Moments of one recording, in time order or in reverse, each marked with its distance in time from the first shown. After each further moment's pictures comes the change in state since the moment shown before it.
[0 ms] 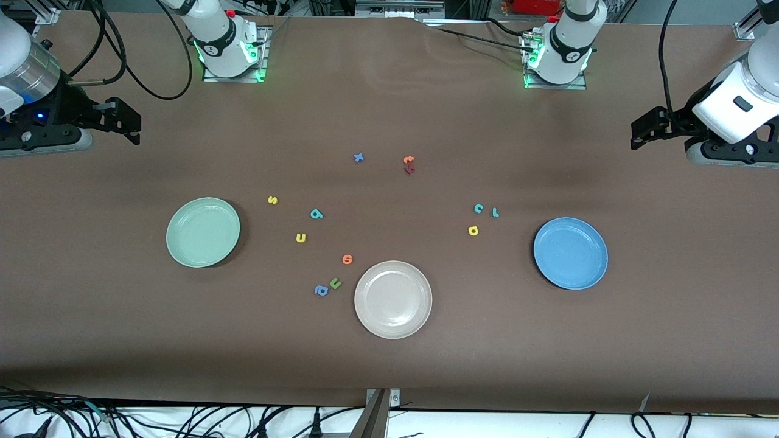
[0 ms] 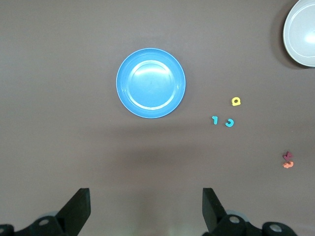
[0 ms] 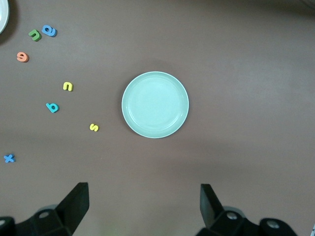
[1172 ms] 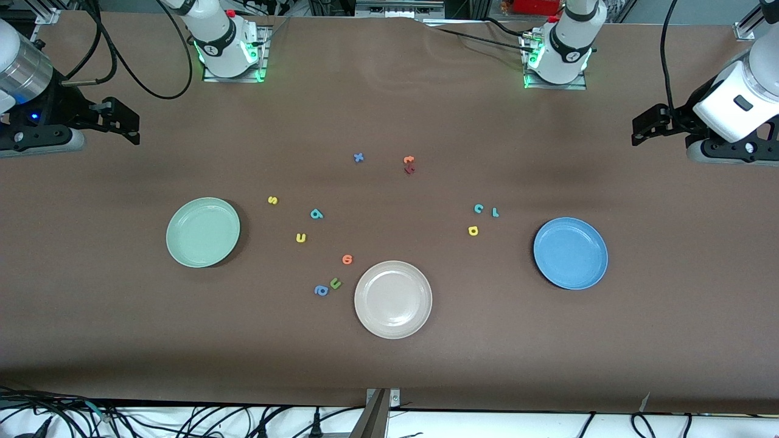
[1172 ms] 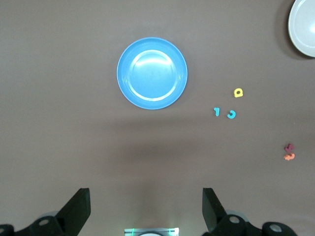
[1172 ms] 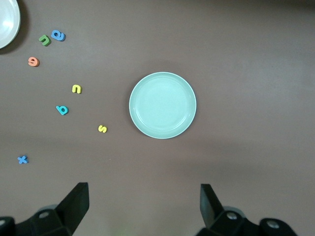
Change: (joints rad) left arm 0.004 -0.002 0.001 0.003 0.000 -0.052 0.003; right arm -0.004 0.000 -0.018 0.001 0.048 0.002 0.001
